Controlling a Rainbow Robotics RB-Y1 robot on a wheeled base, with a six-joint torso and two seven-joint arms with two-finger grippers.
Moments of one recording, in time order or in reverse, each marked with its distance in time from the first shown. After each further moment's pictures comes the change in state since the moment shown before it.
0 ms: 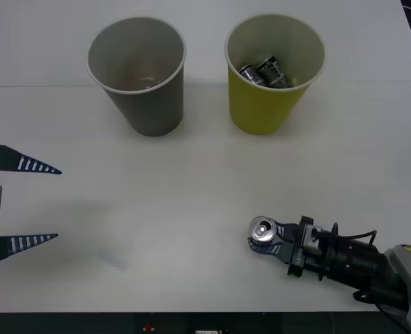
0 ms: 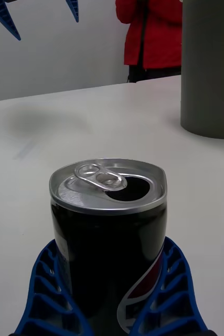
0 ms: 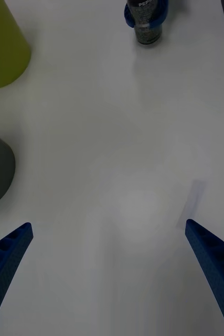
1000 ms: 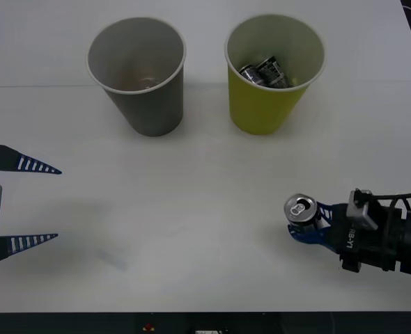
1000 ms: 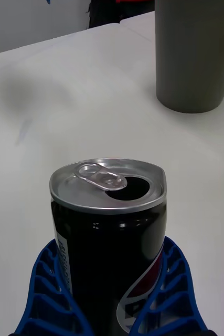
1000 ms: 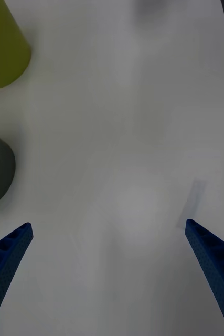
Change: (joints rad) right arm 0.275 -0.072 -0.251 -0.949 0.444 -0.028 -0.895; left arm 0.000 0.000 0.000 0.000 0.000 0.000 0.000
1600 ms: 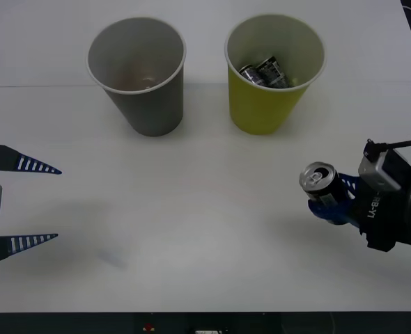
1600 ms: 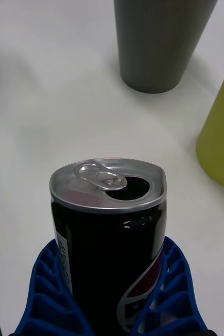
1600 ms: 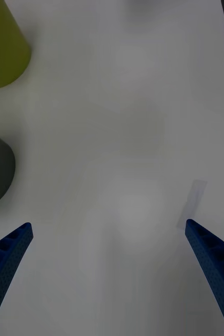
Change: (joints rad) right arm -0.142 0.000 -0.135 -0.400 0.280 -0.240 -0.554; left arm 0.000 0.000 0.000 0.000 0.000 0.000 0.000
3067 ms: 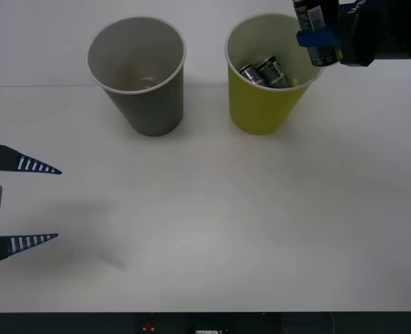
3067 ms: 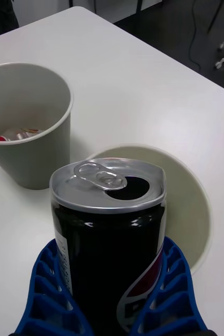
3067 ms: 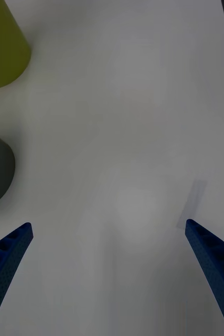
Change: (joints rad) right arm -0.787 -0.147 0.214 0.350 0.334 -0.001 -0.496; left arm 0.000 0.000 0.000 0.000 0.000 0.000 0.000
